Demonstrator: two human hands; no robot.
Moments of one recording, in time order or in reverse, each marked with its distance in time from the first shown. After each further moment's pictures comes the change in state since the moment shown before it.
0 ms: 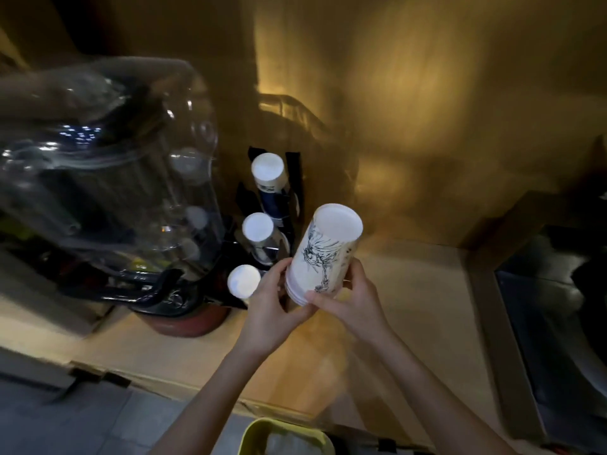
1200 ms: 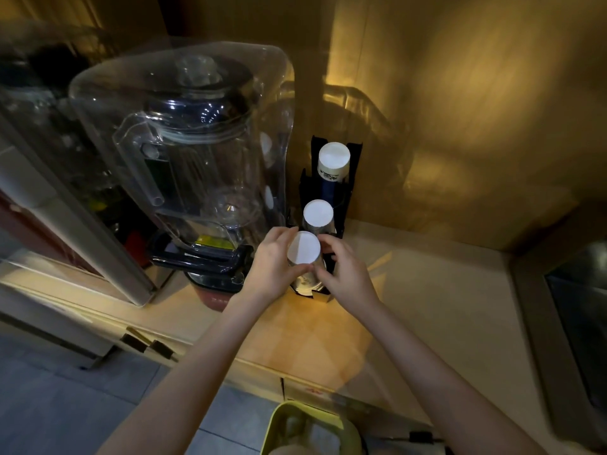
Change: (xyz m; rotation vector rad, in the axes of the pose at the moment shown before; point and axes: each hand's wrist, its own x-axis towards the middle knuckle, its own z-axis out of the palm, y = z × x) left_hand 0.022 -0.026 -0.092 0.426 0.050 0.096; right_hand 0.019 -0.028 0.101 -0.357 -0.089 -0.259
